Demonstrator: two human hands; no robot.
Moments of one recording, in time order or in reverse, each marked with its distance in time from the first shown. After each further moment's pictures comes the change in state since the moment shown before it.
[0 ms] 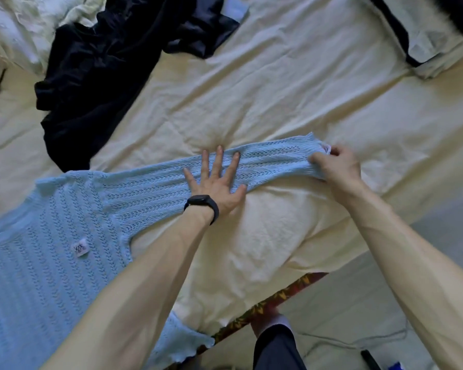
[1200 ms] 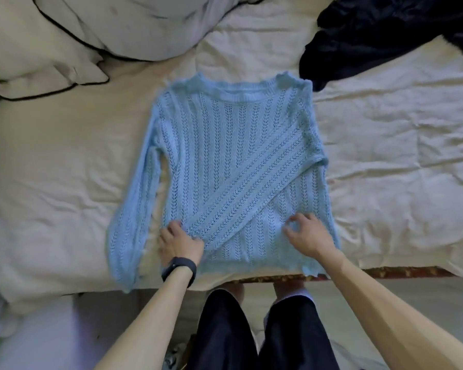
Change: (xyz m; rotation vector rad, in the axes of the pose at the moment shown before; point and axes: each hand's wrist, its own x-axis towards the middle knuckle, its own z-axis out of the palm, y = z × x) left_hand -0.468 -0.375 0.180 -0.770 0.115 -1.070; right_hand -0.408 0.104 0.328 -1.121 -0.604 -0.450
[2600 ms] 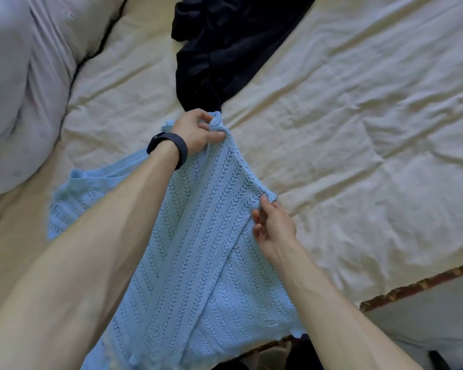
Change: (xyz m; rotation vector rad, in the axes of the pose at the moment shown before) left_hand 0.139 0.472 0.014 -0.014 -0.412 0.693; right_hand 0.128 0.005 -0.110 2.136 0.114 0.743
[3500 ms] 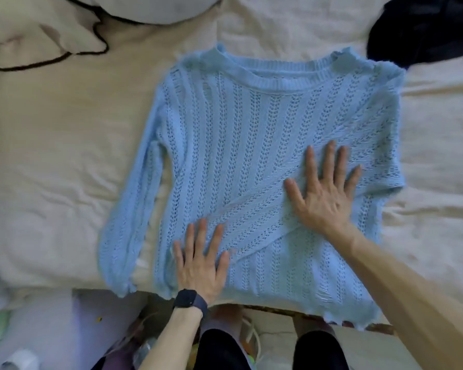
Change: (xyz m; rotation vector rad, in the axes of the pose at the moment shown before) left_hand -0.356 -0.308 0.164 0.508 0.519 -0.223; right_hand 0.055 0.107 0.003 -2.132 -0.133 -1.541
